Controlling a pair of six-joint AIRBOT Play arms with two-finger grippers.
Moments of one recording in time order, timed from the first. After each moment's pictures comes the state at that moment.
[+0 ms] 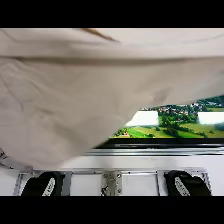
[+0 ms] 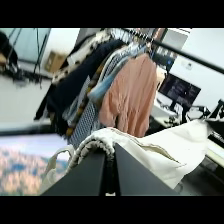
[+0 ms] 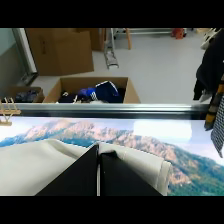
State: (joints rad) left arm 0.04 -0.57 1.59 0.69 -1.05 -1.60; right arm -0.09 -0.73 1.87 -1.29 1.22 1.58
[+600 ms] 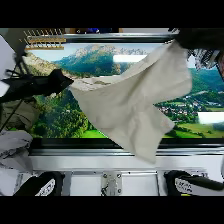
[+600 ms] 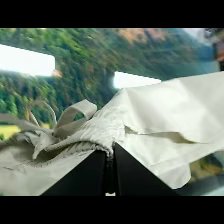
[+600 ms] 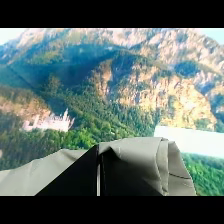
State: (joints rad) left arm -0.05 -1.07 1.20 0.88 -1.00 -1.67; right arm 0.04 -1.42 1.88 -1.22 1.07 1.54
